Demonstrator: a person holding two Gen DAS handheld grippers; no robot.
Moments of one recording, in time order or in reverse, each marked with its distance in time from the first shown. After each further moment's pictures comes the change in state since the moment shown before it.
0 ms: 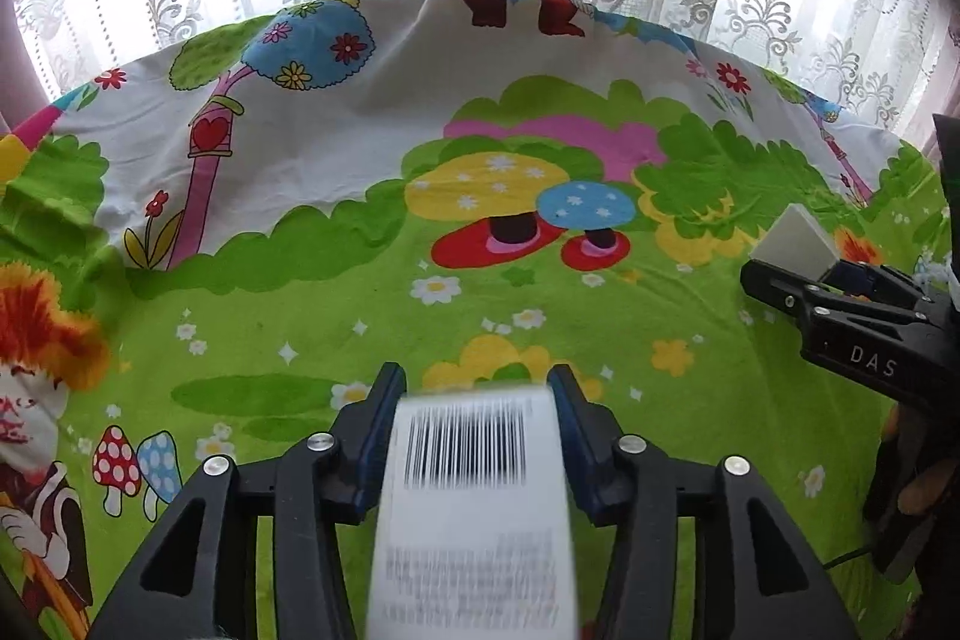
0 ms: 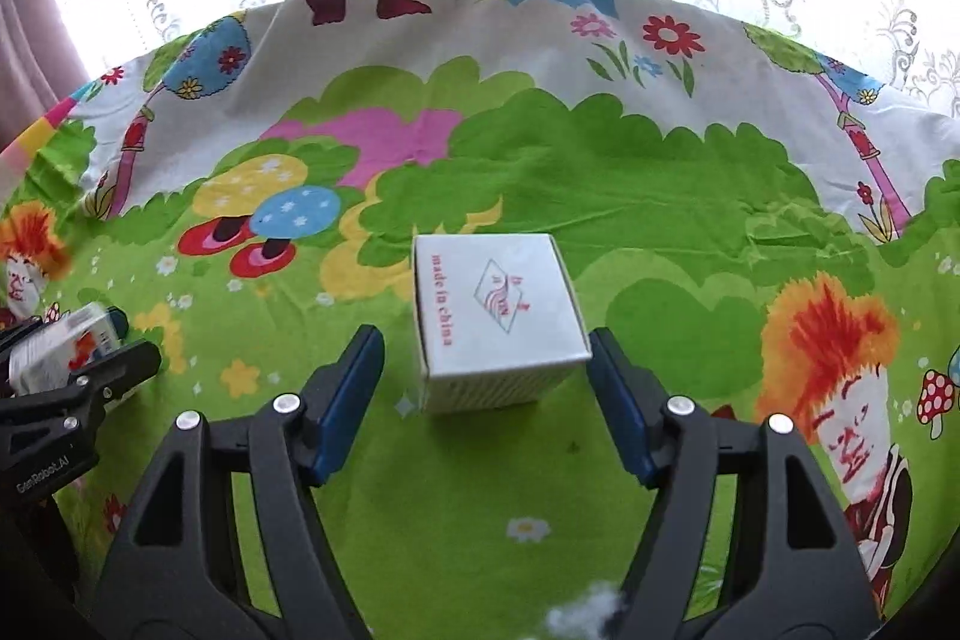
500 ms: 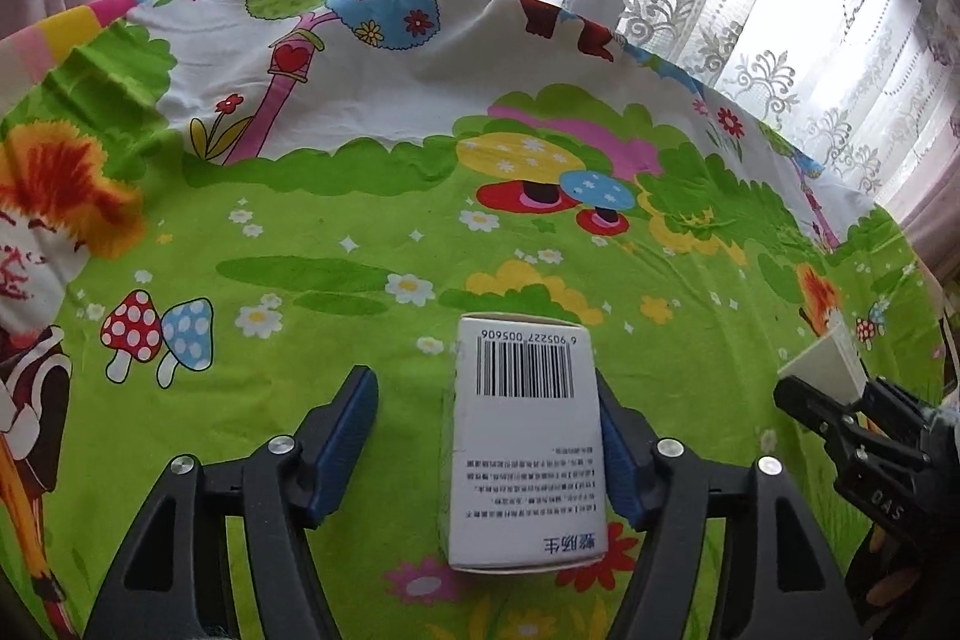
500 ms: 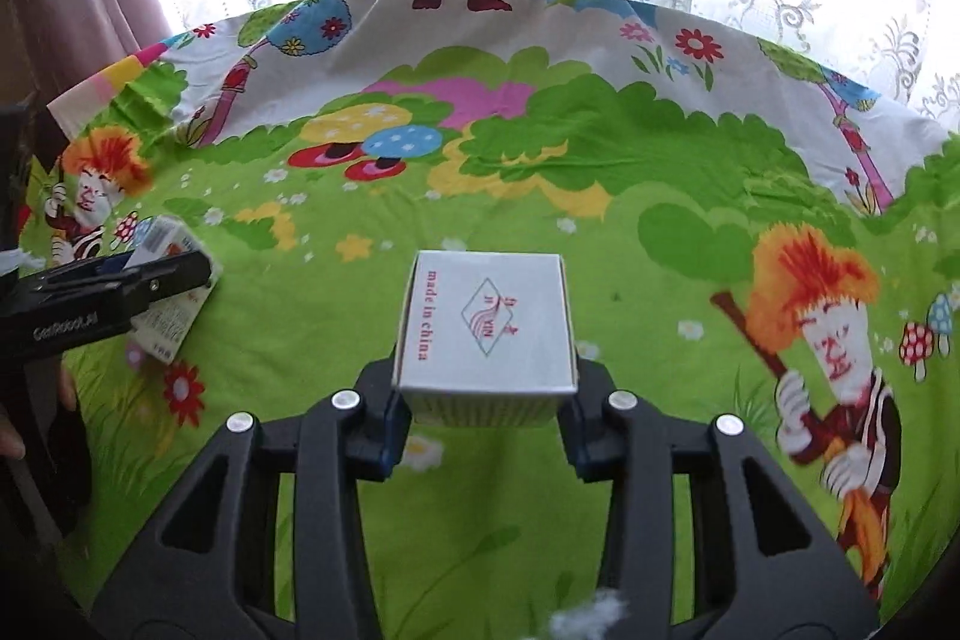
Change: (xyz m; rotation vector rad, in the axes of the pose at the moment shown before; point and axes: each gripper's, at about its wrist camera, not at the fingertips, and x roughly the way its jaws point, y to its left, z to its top) left arm -0.033 0.024 -0.039 -0.151 -0.020 -0.086; right arm -0.072 0.021 -0.066 -0.095 -0.009 0.100
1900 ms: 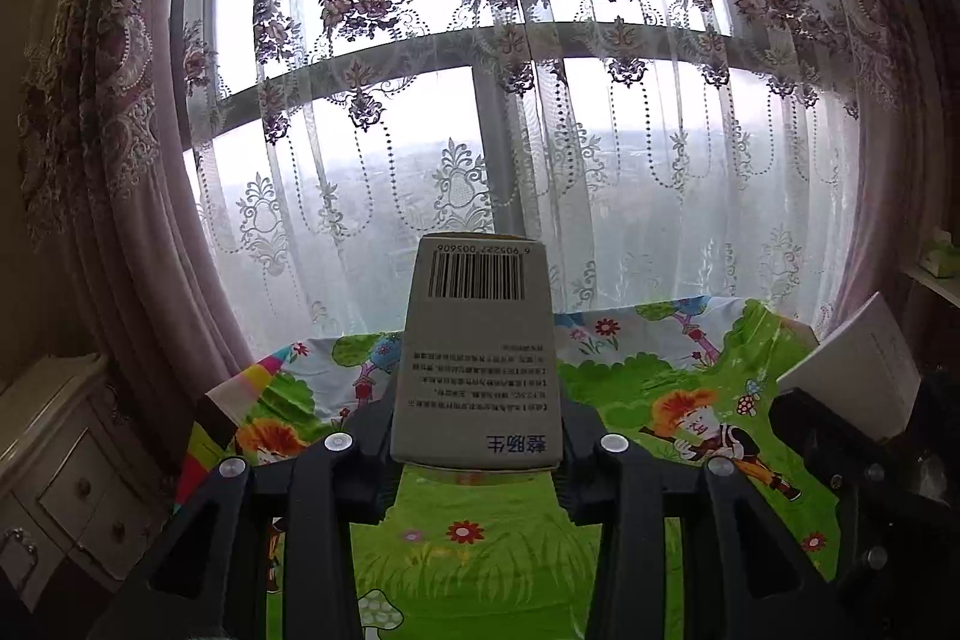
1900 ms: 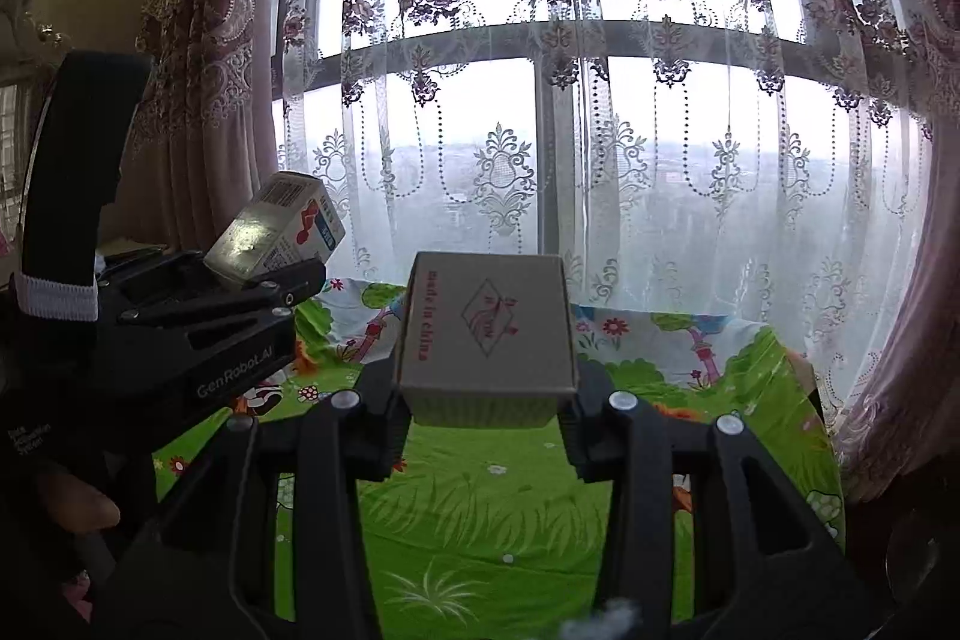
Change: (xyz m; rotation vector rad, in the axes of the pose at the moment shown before) left arm -0.305 -0.195 -0.074 0.254 -0.611 0.243; right arm -0.319 0.045 -0.069 -0.037 -0.655 -0.041
